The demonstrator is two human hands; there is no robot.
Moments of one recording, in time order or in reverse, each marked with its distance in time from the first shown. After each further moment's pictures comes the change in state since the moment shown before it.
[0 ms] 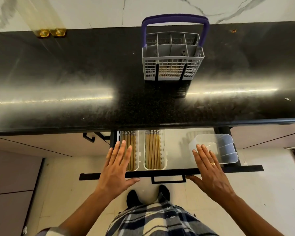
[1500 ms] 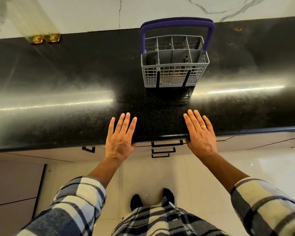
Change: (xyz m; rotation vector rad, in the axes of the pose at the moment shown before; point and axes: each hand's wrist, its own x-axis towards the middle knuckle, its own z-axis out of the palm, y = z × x) left_hand 0.145 -0.033 -0.027 0.254 0.168 0.003; right_hand 0.160 0.010 -0.029 -0.132 0.185 0.104
